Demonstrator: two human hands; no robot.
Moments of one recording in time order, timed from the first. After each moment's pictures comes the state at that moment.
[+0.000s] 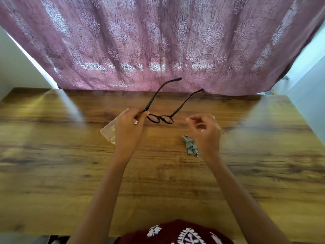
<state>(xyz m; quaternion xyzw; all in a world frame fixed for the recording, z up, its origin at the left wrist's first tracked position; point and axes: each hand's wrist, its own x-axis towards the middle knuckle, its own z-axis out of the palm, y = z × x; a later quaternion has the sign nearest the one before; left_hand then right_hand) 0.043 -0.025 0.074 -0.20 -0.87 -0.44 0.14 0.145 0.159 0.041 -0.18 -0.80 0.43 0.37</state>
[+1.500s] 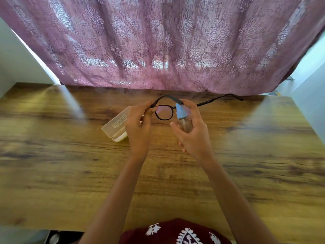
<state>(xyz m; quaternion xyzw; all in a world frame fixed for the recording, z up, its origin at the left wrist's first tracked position) 0.064 0.002 0.065 -0.18 -0.73 -0.62 0.22 0.155 0.113 0.101 -0.11 -0.78 0.58 0.21</state>
